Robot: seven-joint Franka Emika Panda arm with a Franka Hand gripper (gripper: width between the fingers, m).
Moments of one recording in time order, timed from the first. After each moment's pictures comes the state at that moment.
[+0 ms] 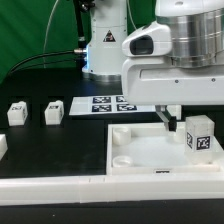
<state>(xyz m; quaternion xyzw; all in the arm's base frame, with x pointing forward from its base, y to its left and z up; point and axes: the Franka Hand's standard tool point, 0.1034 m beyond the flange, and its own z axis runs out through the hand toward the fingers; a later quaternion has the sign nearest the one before) 0.625 0.111 0.080 -1.00 0.08 0.02 0.06</state>
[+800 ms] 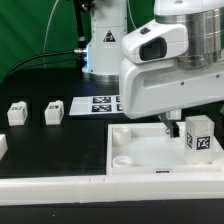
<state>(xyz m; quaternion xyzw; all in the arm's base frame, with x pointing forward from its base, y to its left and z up) 0.624 0.110 0.079 -1.00 -0.06 0.01 0.06</state>
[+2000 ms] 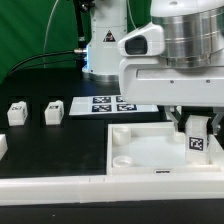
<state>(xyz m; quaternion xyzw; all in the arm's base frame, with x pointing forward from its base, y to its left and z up) 0.626 0.106 0.079 -0.95 0.30 0.03 0.07</state>
